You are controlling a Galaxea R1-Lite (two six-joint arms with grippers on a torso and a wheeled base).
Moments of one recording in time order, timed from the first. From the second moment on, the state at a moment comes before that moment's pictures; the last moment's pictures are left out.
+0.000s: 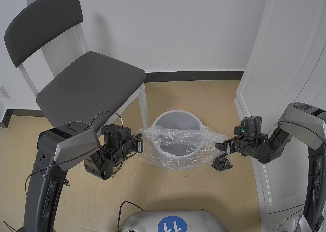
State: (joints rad) left arm -0.35 2.63 -1.17 -1.18 -0.08 -0.05; right arm 0.23 2.34 -0.97 -0.80 -0.03 -0.04
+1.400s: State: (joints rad) left arm -0.44 2.33 -0.92 -1.03 -0.07 -0.04; right arm 0.46 2.04 -1.02 -0.61 -0.02 -0.35
